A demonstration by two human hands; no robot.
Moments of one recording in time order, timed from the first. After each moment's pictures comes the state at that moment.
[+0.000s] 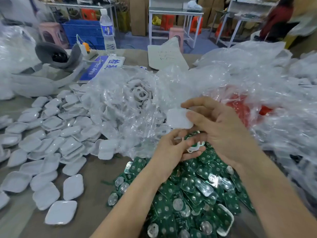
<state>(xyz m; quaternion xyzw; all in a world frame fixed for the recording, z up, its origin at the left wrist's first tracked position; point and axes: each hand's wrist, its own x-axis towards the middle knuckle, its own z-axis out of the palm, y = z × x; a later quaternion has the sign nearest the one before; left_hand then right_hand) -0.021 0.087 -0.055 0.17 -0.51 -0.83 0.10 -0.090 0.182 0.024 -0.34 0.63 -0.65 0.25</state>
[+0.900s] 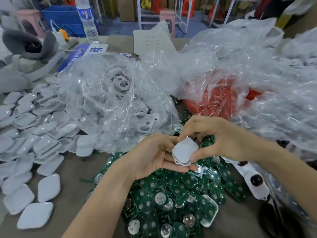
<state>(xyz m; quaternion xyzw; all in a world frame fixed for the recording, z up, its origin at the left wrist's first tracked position) -0.017 0.078 -0.055 0.07 -0.49 -0.86 -0.14 -0.147 0.234 -0.008 -0.55 0.73 -0.29 0.27</state>
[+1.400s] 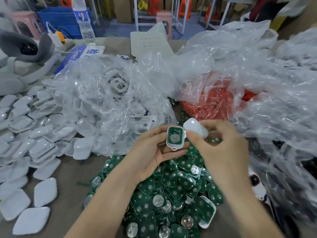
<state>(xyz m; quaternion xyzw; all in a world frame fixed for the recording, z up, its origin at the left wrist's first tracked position) -0.023 0.088 -0.055 0.19 -0.41 -0.89 0.03 -0.083 0.232 -0.030 -0.22 0.84 -0.49 -0.05</state>
